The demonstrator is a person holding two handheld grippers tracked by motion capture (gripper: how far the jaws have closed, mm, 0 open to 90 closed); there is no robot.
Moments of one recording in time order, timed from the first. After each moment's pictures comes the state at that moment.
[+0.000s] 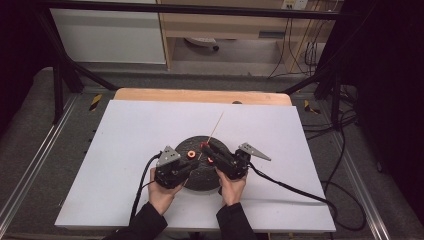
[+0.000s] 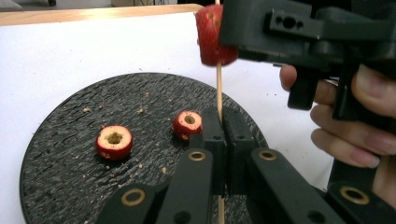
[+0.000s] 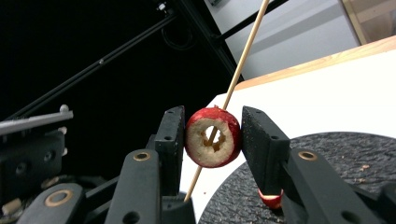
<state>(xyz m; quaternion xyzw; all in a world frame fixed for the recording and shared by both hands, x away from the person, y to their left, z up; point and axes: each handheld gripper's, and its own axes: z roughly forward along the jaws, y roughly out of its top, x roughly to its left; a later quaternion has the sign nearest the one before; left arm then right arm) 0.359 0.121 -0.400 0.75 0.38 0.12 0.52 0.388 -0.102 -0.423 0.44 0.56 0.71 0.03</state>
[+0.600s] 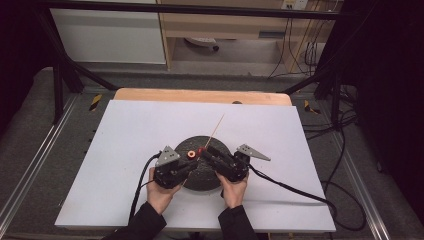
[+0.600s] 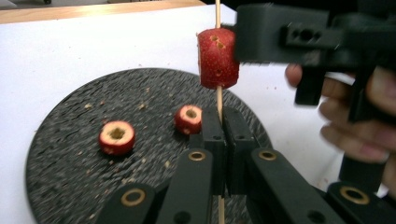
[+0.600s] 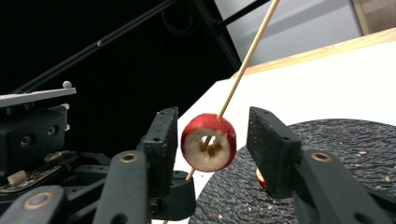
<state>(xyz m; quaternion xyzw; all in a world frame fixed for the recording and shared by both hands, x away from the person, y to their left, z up) 0.358 0.127 -0.401 0.76 0.37 0.12 0.51 0.384 -0.103 -0.423 0.42 0.59 0.68 0.03</state>
